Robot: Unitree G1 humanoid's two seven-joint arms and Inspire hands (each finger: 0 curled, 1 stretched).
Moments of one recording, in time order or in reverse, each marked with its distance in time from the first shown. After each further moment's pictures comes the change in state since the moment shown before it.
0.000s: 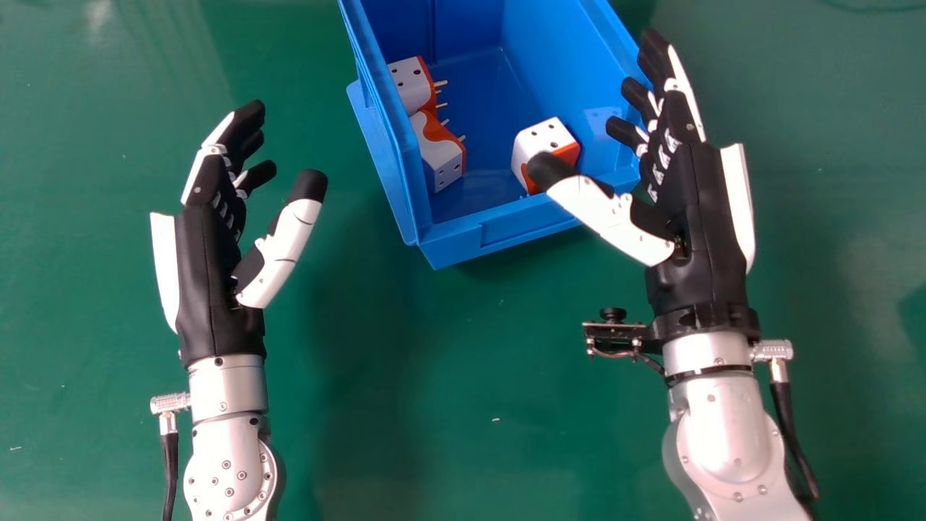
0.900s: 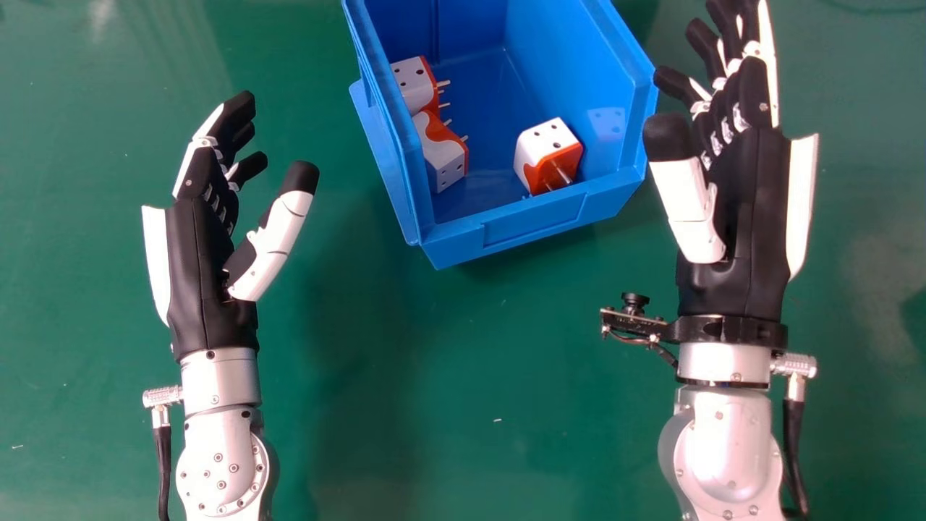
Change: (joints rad) left arm -0.019 0.010 0.014 0.012 -0.041 -0.001 -0.032; right arm 0.022 0.098 -0.107 0.066 -0.126 -0.304 -0.087
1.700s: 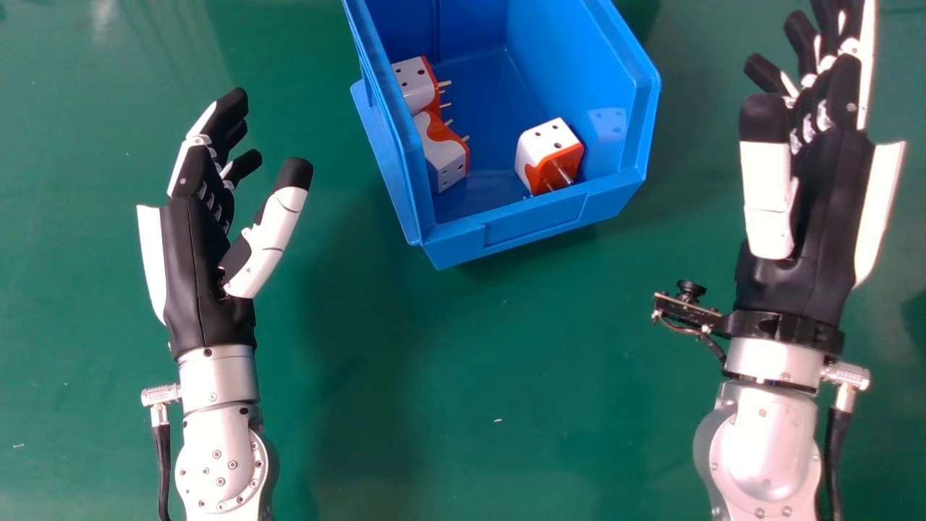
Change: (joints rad) left arm -0.011 -0.001 0.004 0.012 -0.006 0.000 0.006; right arm 0.014 0.006 -0.098 -0.046 0.006 0.034 -0.042
